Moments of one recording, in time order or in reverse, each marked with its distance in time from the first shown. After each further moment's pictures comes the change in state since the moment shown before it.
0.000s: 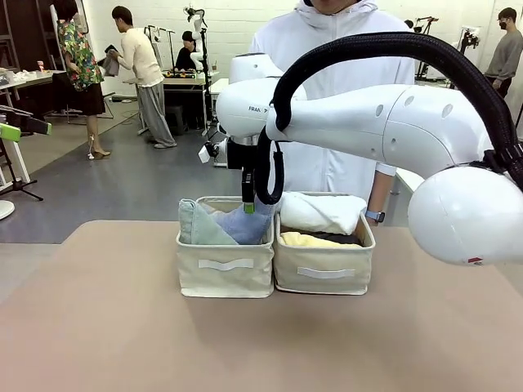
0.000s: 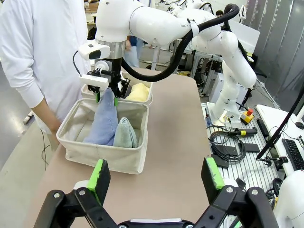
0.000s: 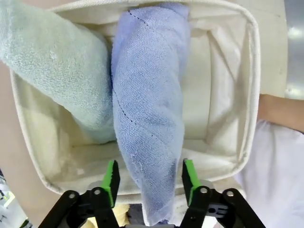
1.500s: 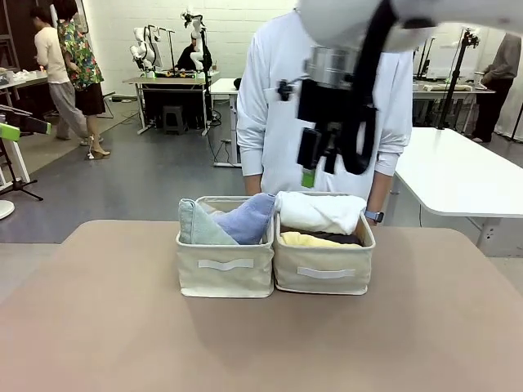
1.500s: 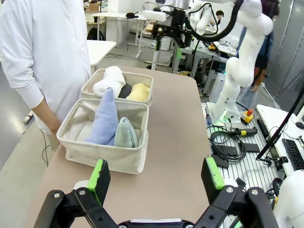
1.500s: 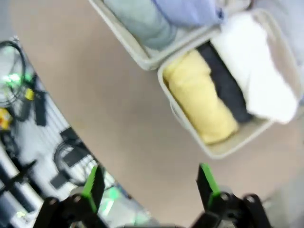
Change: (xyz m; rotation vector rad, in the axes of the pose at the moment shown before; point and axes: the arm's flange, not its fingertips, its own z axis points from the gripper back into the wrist) left arm 0.000 0.000 0.001 0.001 0.000 0.001; right arm -0.185 0.168 0.154 0.075 -0.101 -0.633
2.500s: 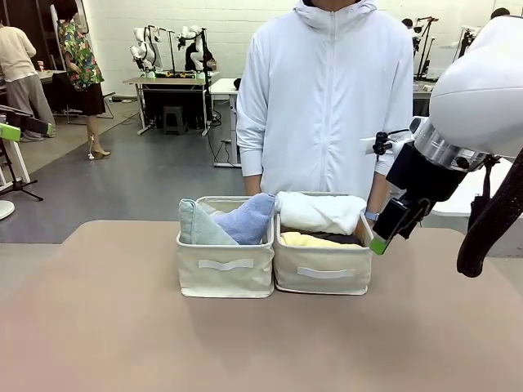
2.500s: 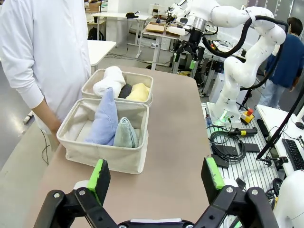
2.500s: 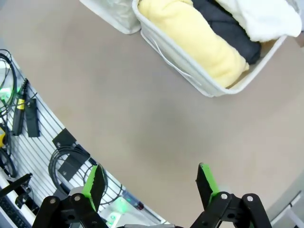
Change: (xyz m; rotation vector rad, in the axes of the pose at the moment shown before) left arm 0.000 0.000 0.000 0.000 0.000 0.000; right arm -0.149 -0.006 -0.062 -0.005 -0.141 -0.149
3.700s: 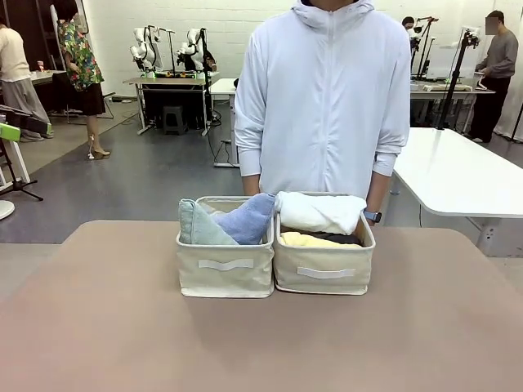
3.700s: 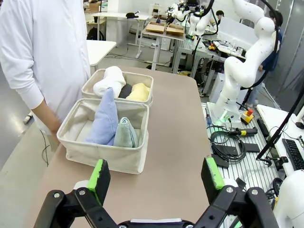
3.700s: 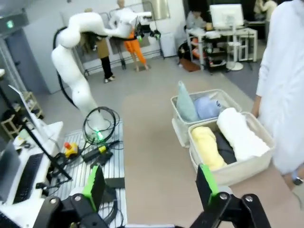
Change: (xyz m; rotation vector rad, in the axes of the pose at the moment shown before) left arm 0.000 0.000 0.000 0.001 0.000 -0.001; right arm -0.178 -0.222 0.175 0.557 -0.859 0.425
